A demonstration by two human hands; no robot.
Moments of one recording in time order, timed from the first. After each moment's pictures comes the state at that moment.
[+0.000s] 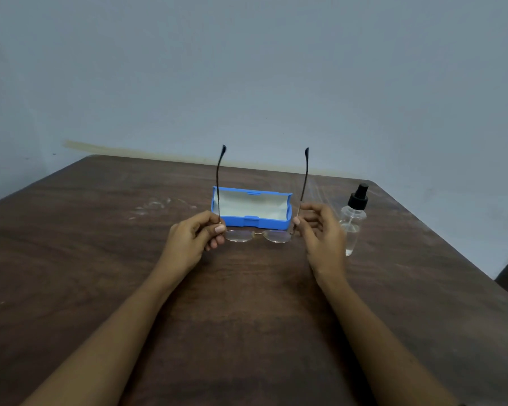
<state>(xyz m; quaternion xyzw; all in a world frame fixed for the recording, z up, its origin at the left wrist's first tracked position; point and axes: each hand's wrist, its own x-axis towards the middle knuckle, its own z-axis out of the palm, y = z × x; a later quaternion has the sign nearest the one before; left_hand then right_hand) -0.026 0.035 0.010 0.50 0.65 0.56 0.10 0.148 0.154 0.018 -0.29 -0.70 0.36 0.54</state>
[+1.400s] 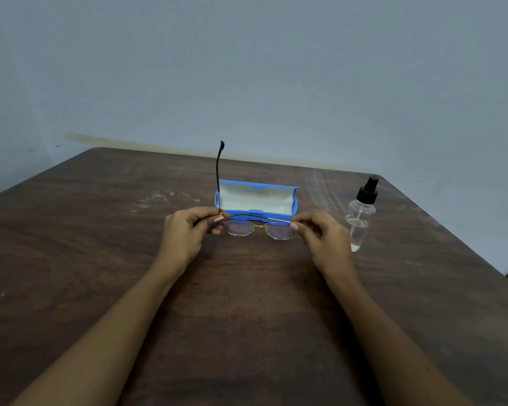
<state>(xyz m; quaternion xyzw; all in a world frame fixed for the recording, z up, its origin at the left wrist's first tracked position) -0.032 0.040 0.009 0.46 0.64 0.61 0.06 0.150 0.161 0.008 -0.30 -0.78 0.28 0.47</state>
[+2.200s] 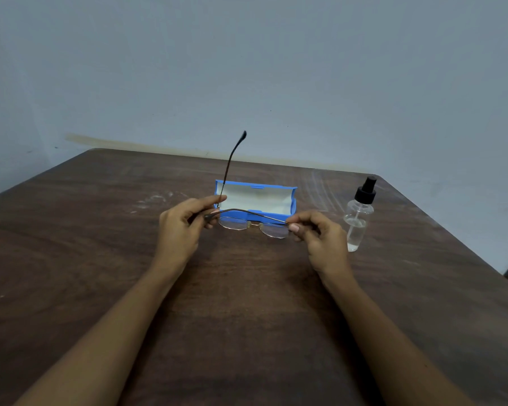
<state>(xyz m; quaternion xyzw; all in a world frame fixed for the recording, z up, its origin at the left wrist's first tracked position) -0.030 0.036 0.013 0.48 0.61 0.63 -0.02 0.148 0.157 0.006 -0.26 -0.73 0.42 0.48</state>
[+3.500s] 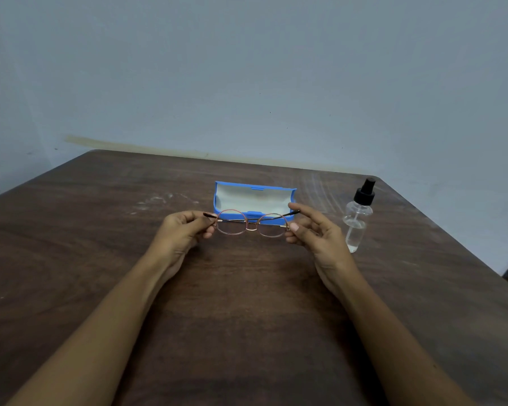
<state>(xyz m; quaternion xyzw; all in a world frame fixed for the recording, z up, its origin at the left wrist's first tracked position) -0.039 0.039 0.008 0.31 0.54 0.72 0.31 0.153 0.152 0.012 -0.22 -0.66 0.57 0.44</state>
